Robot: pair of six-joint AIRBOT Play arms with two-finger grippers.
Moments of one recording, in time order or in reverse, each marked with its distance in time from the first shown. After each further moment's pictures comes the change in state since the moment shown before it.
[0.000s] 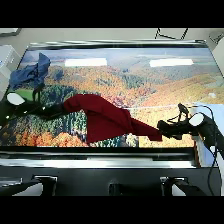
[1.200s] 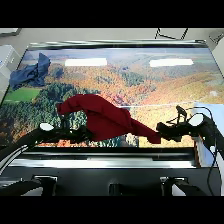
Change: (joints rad) left arm -0.302 -0.004 -0.454 -0.570 0.376 0.094; right arm 0.000 -0.001 -0.004 0.012 0.075 -0.006
